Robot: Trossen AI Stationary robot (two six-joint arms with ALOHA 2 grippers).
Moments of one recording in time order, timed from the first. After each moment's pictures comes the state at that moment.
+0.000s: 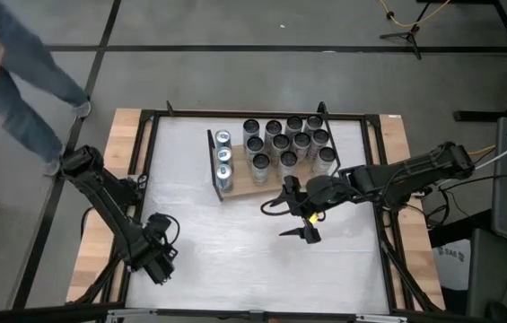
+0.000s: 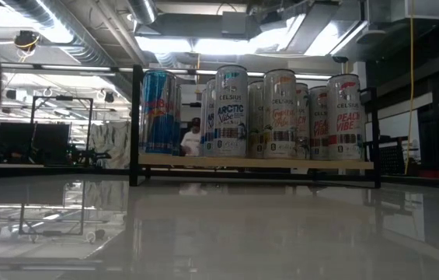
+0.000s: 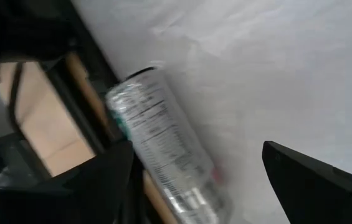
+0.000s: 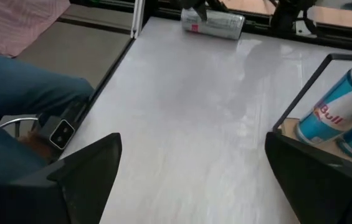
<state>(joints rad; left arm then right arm) -0.86 1.59 1.19 -1.45 0.03 -1.90 0.28 1.39 1.22 -0.40 -0.07 -0.01</state>
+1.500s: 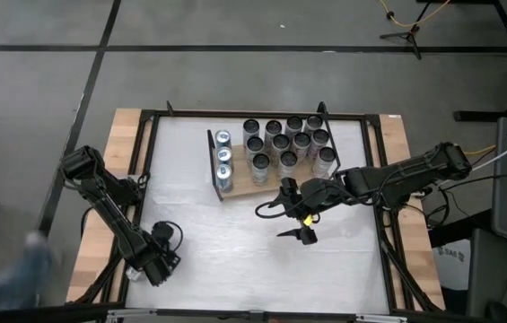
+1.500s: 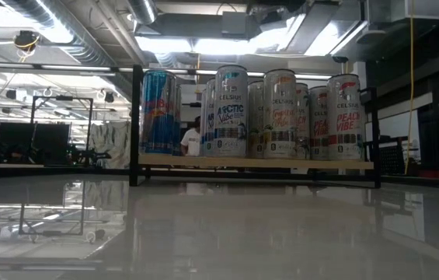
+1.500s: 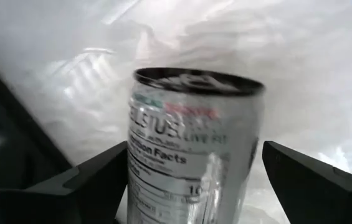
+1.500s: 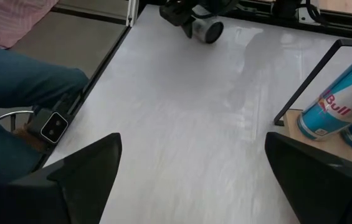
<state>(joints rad) -0.92 1.59 0.88 -0.94 0.01 -1.97 0.28 1.43 1.22 -0.40 -0.07 -0.01</state>
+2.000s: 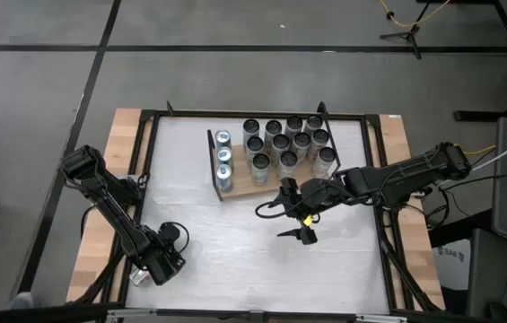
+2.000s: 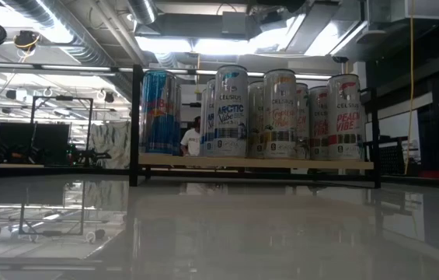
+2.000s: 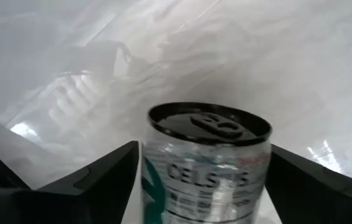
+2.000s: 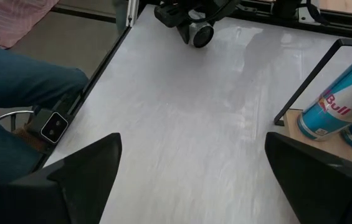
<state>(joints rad) -0.89 1.59 0.88 -0.87 -0.06 -1.85 0.28 1.43 1.22 -0.40 -0.07 -0.01</state>
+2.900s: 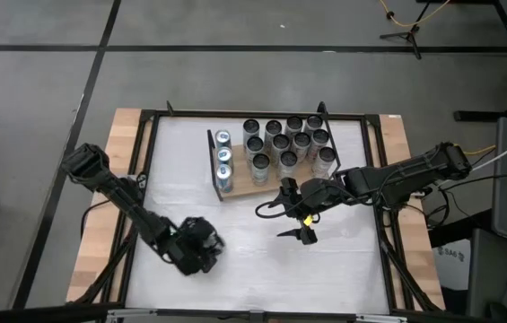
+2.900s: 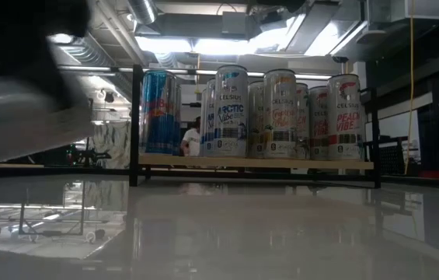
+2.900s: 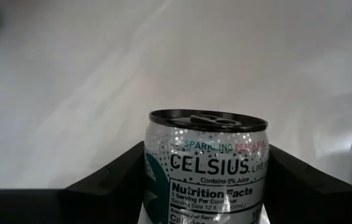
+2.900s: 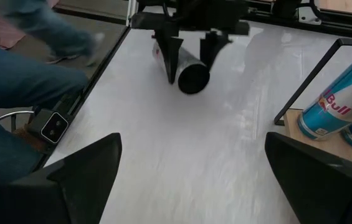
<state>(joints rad) -0.68 1.58 0.88 -0.37 -0.52 -1.32 0.28 1.43 1.22 -0.40 -0.07 0.00</state>
